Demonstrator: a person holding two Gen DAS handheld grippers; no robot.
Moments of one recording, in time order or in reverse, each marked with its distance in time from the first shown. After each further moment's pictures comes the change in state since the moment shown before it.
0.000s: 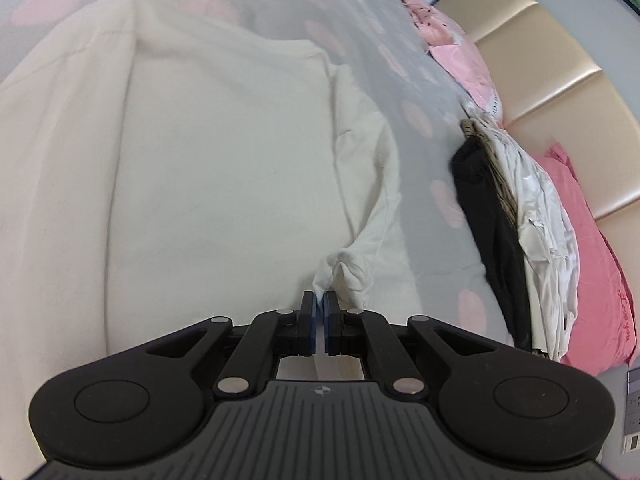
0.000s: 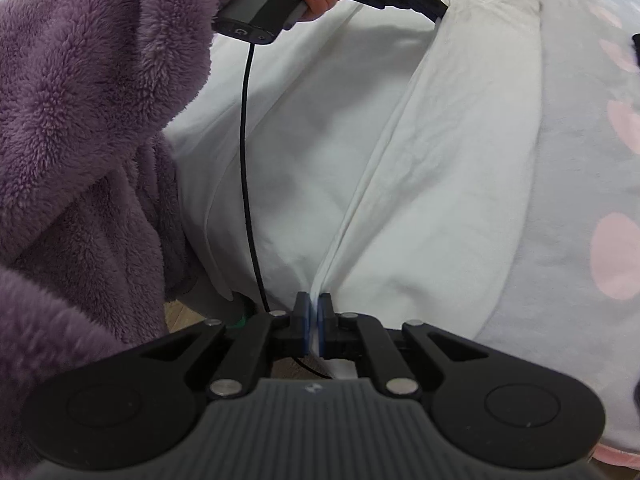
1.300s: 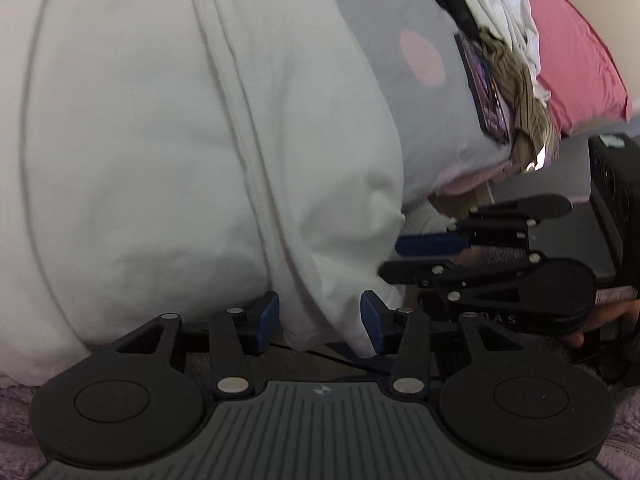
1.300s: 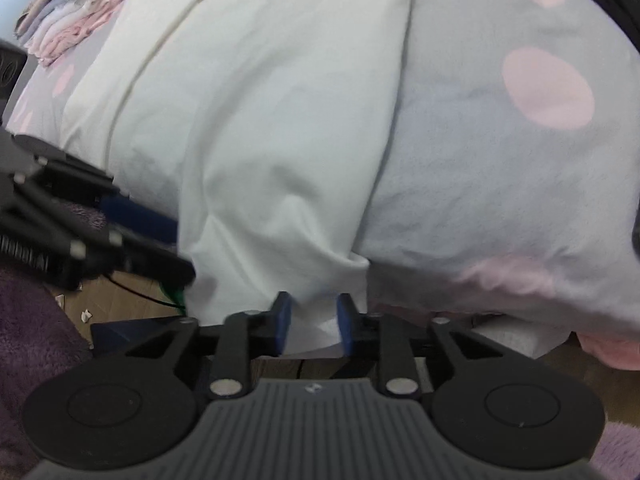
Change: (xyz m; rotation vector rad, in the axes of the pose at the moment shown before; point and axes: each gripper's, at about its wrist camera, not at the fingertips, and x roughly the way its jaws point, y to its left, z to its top) left arm -0.060 -0.057 -0.251 0.278 0.462 0.032; right arm 0.020 -0.075 -0.074 0.213 0.057 -0.105
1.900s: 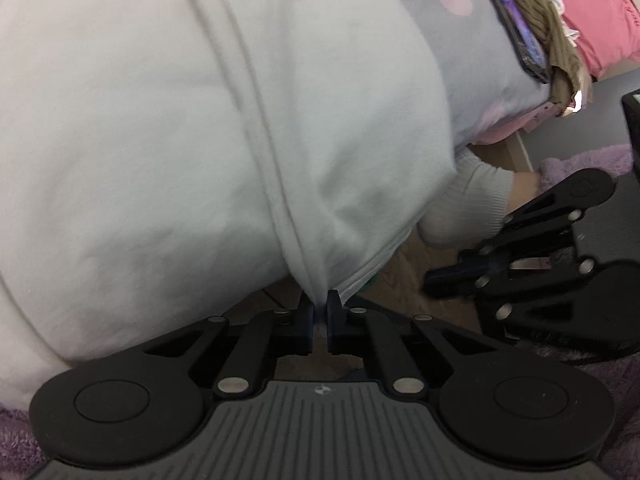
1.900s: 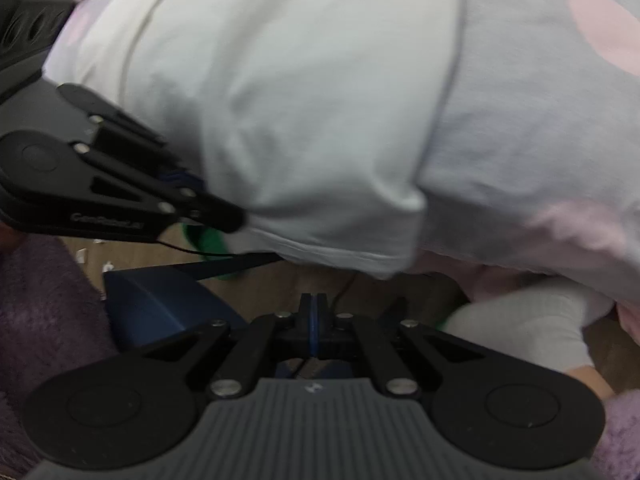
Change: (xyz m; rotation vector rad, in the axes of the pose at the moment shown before) left arm 0.033 0.010 -0.009 0.081 0.102 0.109; right arm 0.026 -0.003 -0.002 -0.020 0.132 0.058
